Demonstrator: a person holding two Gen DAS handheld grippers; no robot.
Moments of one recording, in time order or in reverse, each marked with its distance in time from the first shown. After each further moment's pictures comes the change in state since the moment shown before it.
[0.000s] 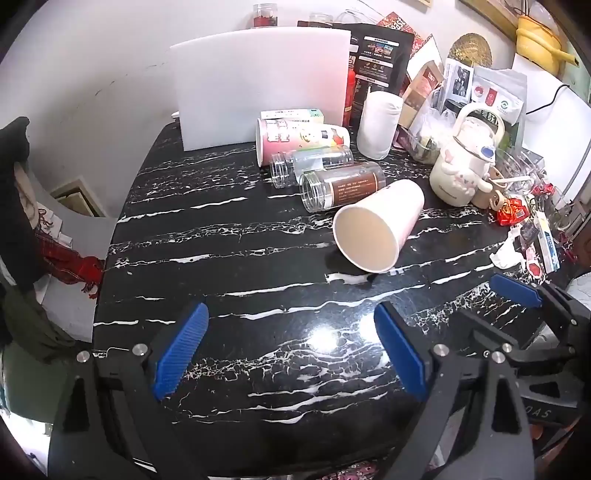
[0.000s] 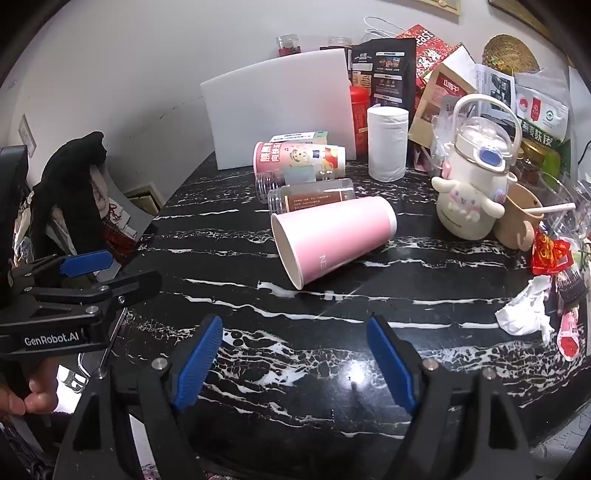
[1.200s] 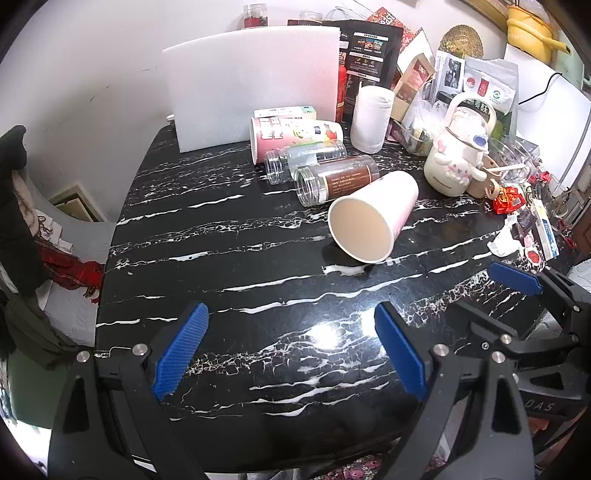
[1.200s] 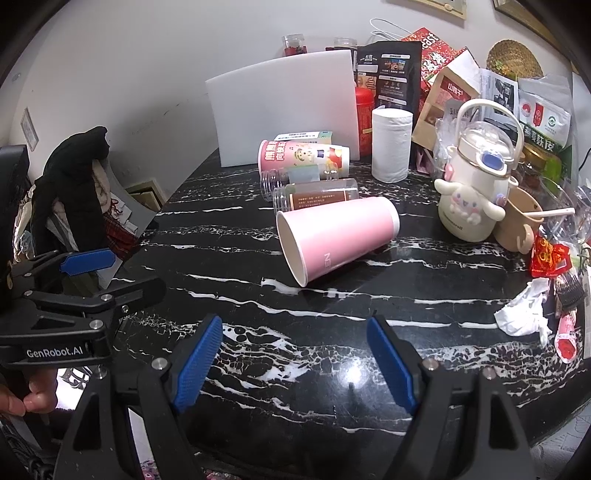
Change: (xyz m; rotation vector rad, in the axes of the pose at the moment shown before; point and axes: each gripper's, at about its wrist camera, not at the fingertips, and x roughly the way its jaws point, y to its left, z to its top) left arm -0.004 -0.005 -0.007 0.033 0.006 -0.004; right arm -0.003 0.004 -0.001 -0.009 0.002 0.005
